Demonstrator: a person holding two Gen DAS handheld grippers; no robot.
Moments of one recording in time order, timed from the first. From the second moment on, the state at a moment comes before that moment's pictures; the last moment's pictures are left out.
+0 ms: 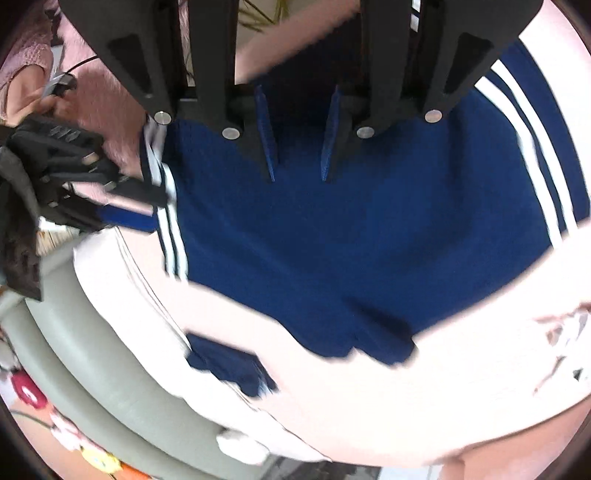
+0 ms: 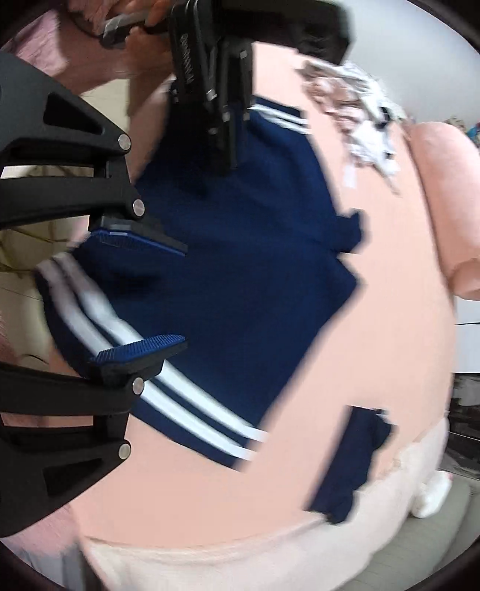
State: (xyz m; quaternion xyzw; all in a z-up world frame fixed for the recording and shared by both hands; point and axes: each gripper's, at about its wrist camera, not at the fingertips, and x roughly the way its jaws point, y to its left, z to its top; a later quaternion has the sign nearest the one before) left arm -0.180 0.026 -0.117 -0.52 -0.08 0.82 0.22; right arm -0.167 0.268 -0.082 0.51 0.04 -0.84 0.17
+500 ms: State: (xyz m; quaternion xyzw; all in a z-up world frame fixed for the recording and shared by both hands) left arm -0.272 -0.028 -0.168 -0.52 -0.11 0.83 0.15; right arm -0.315 0.147 -0.140 0.54 0.06 -0.80 0.24
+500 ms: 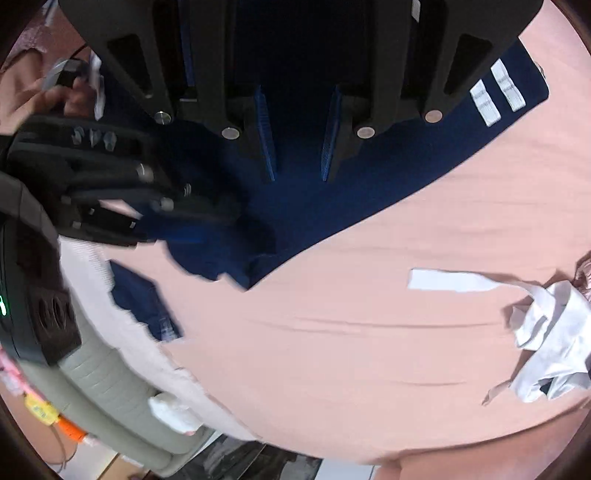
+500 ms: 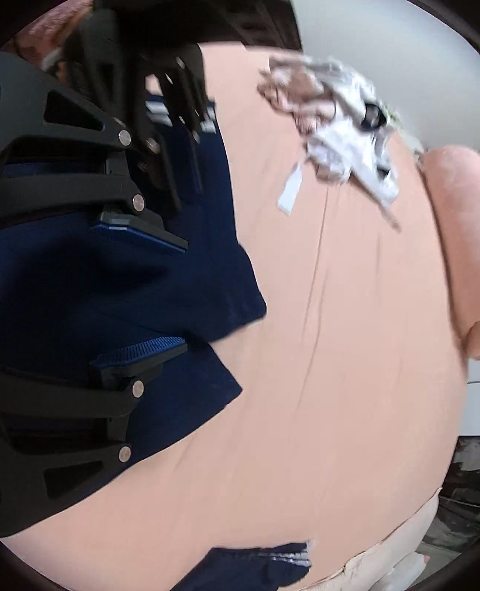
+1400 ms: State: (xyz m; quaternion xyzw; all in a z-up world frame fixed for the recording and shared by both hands) left arm -0.255 -0.069 -0.177 -0.51 -0.17 0.83 0.15; right arm -0.337 0.175 -0.131 0.50 0.03 -0.84 0.22
